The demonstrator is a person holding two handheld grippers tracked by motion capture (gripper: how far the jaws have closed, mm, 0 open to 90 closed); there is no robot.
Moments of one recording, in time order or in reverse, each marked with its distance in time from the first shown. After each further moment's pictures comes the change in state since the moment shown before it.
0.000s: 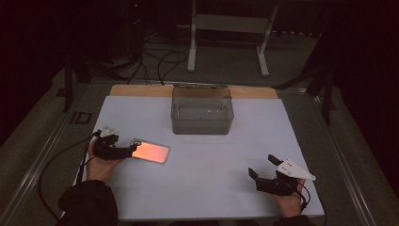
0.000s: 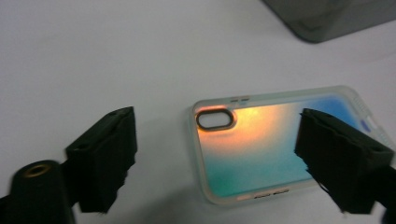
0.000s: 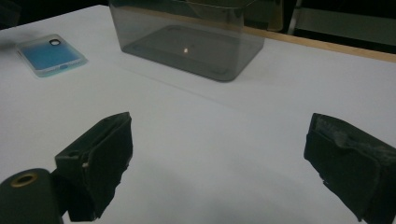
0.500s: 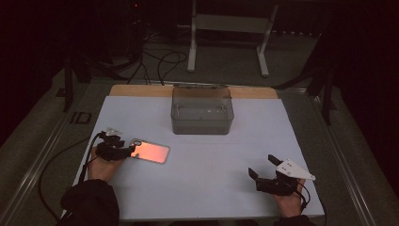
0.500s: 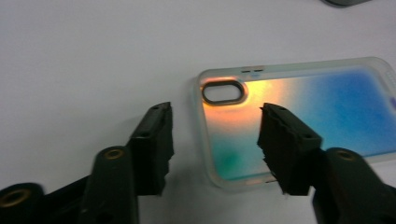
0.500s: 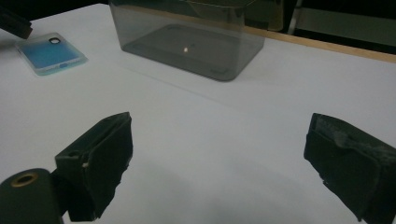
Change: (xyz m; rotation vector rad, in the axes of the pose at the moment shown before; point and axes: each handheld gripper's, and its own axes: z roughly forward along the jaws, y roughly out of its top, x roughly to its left) left arm 0.001 -0.003 0.011 0.099 0.008 -0.029; right arm 0.000 0.000 0.000 0.006 0.003 -0.006
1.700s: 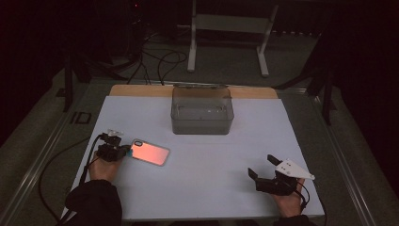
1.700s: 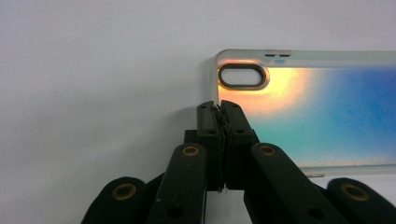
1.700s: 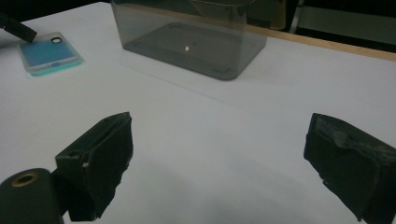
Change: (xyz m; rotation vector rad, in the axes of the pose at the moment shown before) left arm -0.001 -0.004 0.006 0.032 0.034 -0.022; right arm 0.000 0.000 0.002 0.003 0.006 0.003
